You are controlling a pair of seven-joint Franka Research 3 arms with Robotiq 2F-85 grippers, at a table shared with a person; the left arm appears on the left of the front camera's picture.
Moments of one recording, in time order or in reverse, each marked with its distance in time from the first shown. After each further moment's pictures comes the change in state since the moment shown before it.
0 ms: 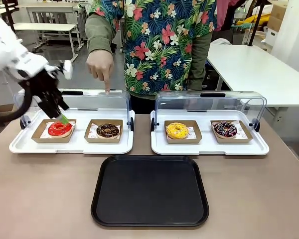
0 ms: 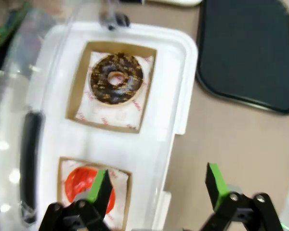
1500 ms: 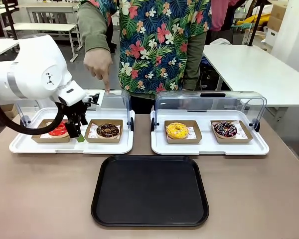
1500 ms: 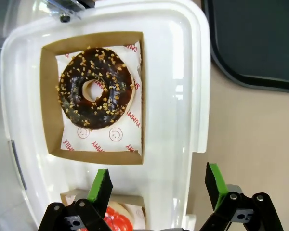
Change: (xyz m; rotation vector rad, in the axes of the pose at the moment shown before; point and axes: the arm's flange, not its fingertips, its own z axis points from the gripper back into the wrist) left arm 0.040 -0.001 -0.089 0.045 0.243 -0.195; right arm 0.000 0.000 0.001 0.000 0.000 0.000
